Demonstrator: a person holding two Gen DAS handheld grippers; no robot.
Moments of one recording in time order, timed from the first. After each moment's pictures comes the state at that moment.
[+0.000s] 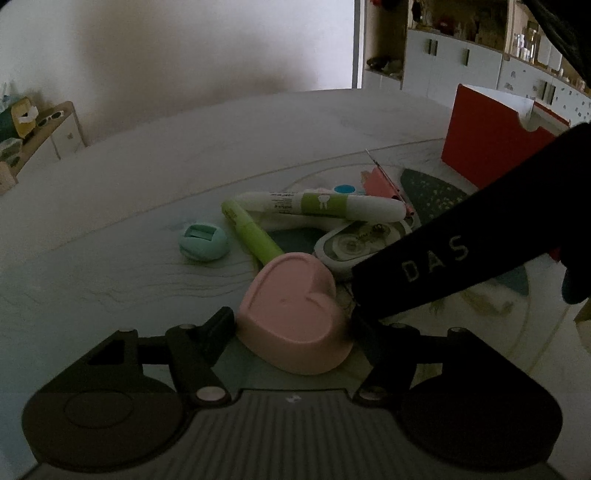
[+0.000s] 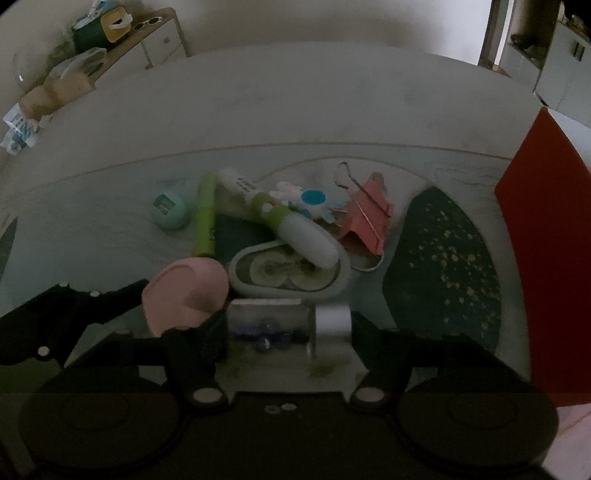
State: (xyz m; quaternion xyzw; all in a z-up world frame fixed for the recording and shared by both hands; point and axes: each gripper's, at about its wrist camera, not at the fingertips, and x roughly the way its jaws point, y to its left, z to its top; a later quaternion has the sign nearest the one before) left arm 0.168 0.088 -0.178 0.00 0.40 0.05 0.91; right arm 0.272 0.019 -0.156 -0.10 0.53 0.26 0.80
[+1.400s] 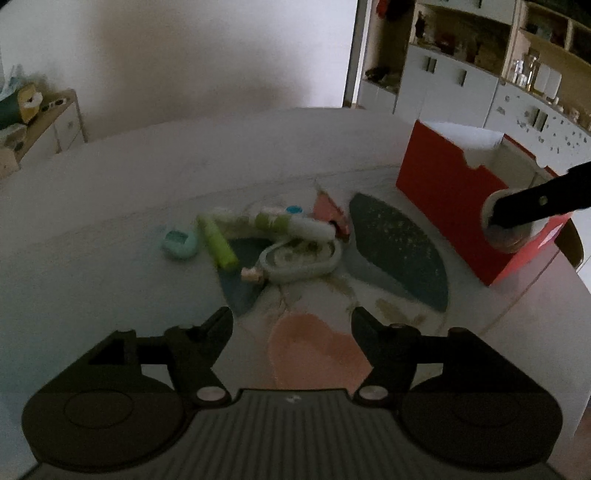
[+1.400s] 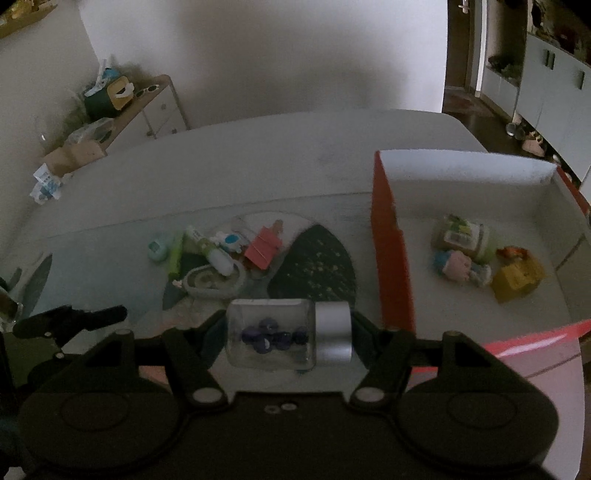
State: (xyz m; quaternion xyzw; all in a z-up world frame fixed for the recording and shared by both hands) left arm 0.137 0.055 -0.132 -0.06 0.40 0.04 0.91; right arm 0.261 -0.125 -0.071 -0.04 0.47 0.27 0.84
